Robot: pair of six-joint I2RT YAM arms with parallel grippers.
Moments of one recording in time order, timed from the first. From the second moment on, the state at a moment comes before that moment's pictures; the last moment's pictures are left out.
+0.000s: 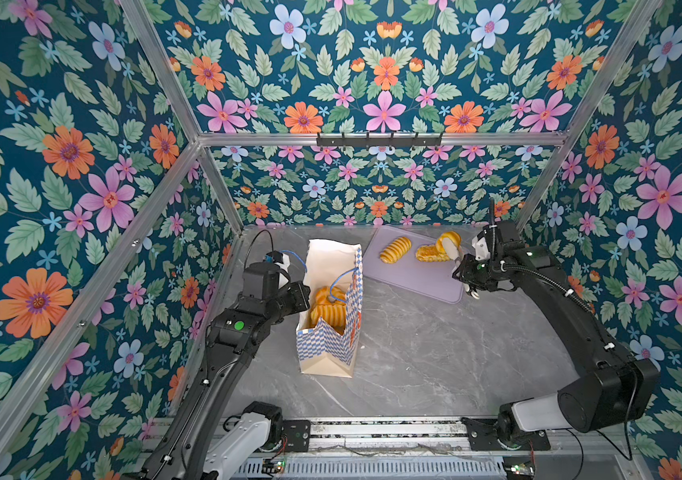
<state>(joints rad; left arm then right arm) -0.30 0.94 1.03 -0.74 0.16 -0.49 0.20 1.42 1.45 -1.01 -0.22 0.51</state>
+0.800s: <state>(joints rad) -0.30 0.95 1.04 -0.75 0.14 -0.50 0.43 1.44 1.75 -1.11 -0.20 0.51</state>
